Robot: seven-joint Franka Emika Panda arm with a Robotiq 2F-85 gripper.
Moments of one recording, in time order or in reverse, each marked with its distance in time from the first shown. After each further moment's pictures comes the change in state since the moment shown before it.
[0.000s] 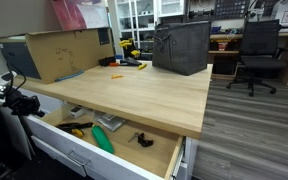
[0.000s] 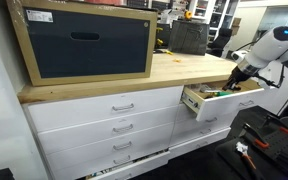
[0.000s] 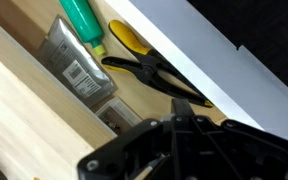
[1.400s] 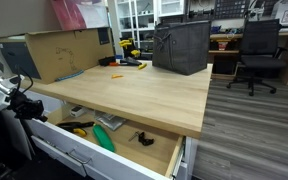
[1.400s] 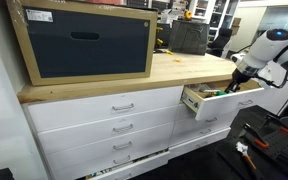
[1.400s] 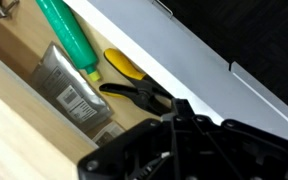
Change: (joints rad) arm -0.019 0.051 -0.043 0.011 0.136 0.011 -0.158
